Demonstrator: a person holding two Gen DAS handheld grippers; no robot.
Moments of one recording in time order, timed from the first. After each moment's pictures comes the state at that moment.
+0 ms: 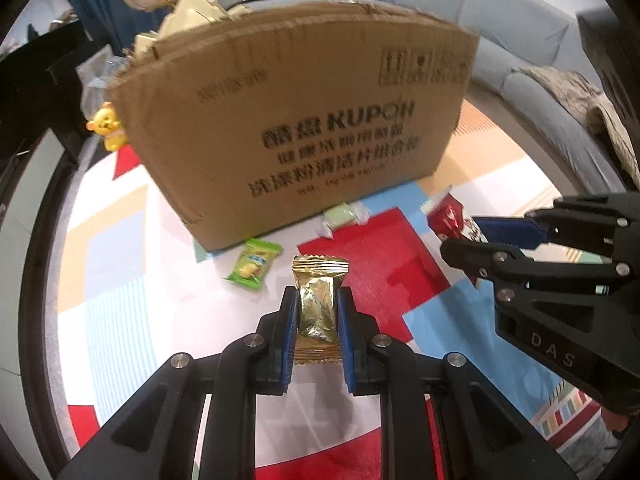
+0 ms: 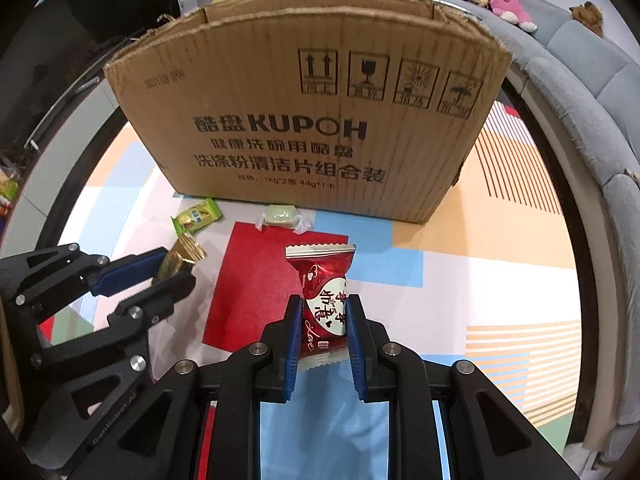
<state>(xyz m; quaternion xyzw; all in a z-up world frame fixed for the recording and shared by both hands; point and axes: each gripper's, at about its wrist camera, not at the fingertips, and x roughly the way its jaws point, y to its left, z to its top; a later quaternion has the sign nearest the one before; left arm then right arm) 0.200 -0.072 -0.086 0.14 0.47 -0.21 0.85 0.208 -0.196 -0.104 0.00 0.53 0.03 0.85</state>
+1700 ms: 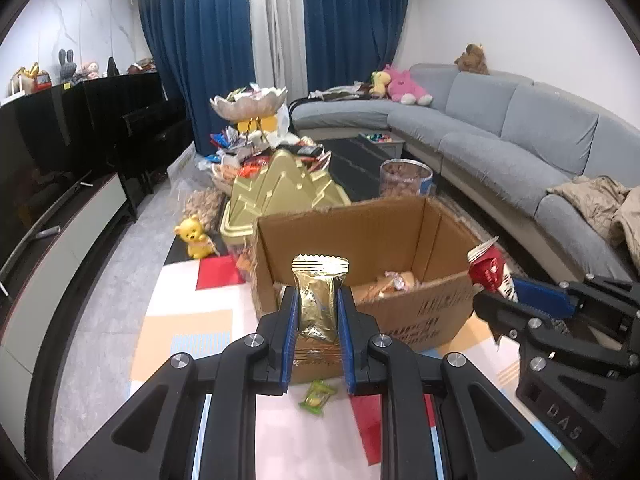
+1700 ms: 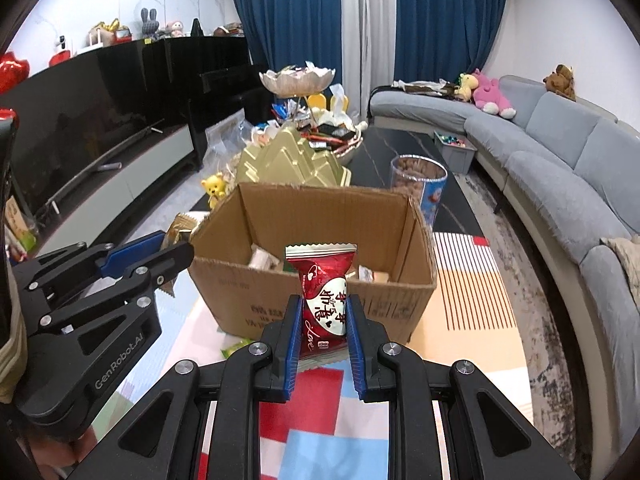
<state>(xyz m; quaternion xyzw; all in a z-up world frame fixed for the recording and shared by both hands) 0.220 -0.065 0.039 0.07 0.31 -0.14 0.94 0.198 -0.192 0.022 -0.01 0.35 0.03 0.94</state>
